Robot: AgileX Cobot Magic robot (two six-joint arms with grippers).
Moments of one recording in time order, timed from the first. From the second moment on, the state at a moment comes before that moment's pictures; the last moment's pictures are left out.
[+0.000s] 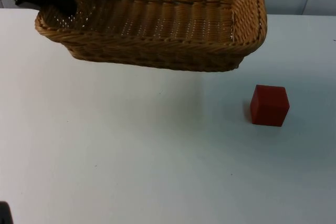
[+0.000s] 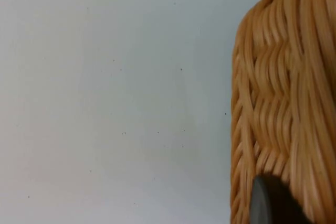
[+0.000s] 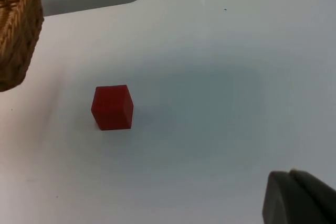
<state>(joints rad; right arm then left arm) -0.02 0.00 -0.52 -0.01 1.09 0.12 -0.02 1.95 -1.46 -0.79 0.93 0.47</state>
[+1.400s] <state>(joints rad) -0.02 1.17 -0.65 0.40 0.51 -0.17 -0.02 1.95 -1.46 -0.81 0.90 0.52</state>
